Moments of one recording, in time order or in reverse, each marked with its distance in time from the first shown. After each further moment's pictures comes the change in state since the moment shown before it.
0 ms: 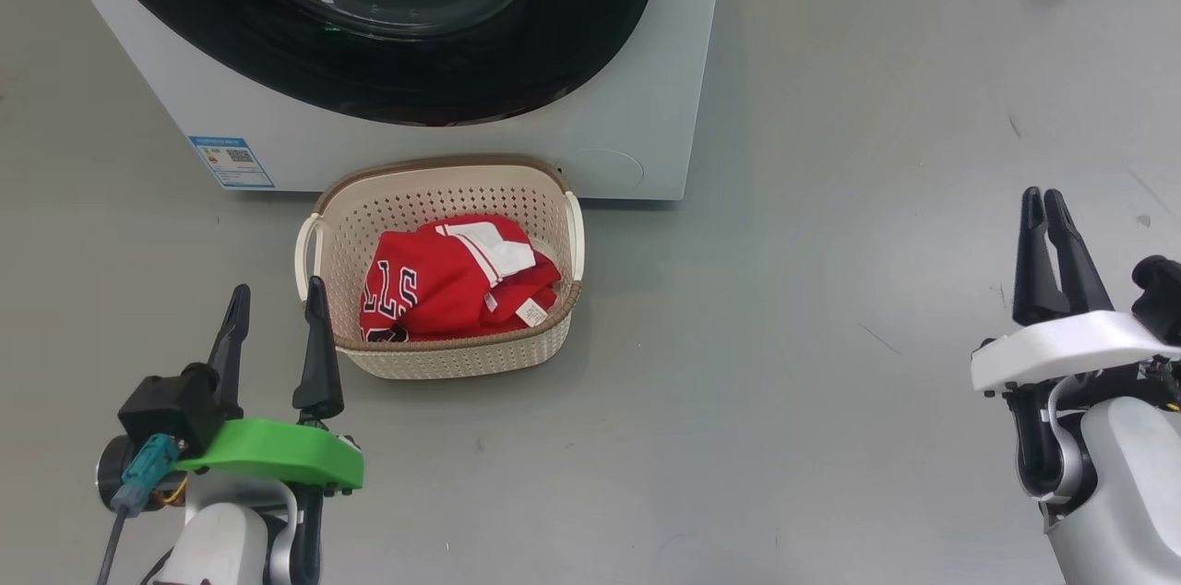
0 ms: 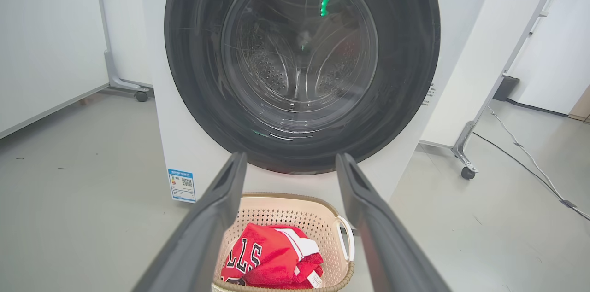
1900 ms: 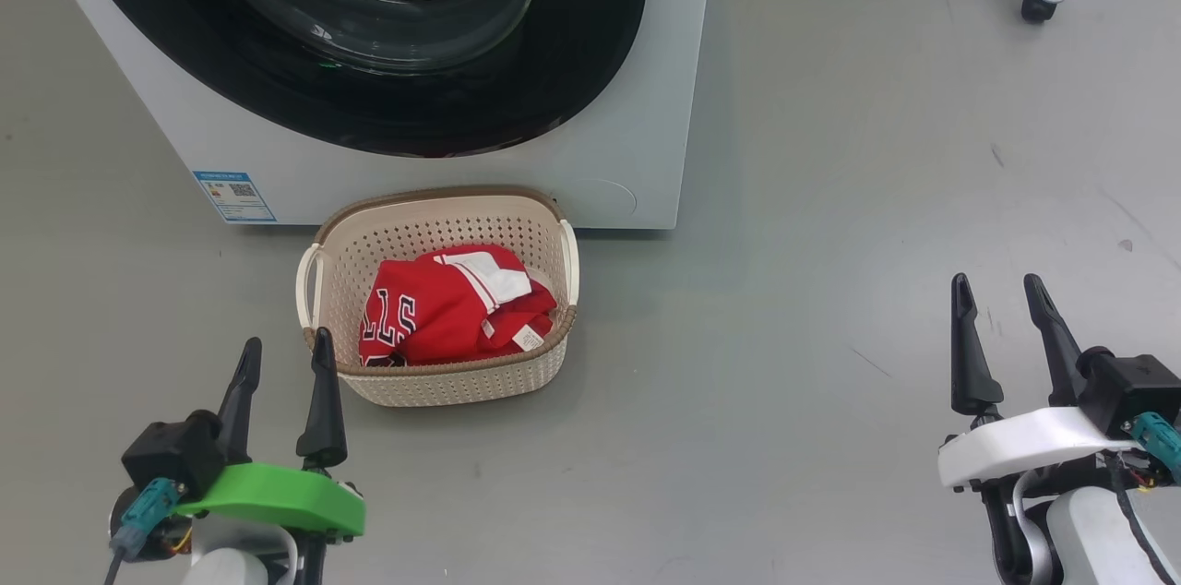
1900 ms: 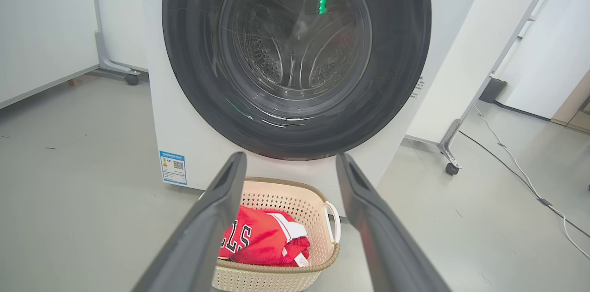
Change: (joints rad) left arm 0.073 0.003 -0.001 0.011 -0.049 -0.032 0.000; right arm 0.192 0.069 -0.030 -0.117 -0.198 0.011 0.000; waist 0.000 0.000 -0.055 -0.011
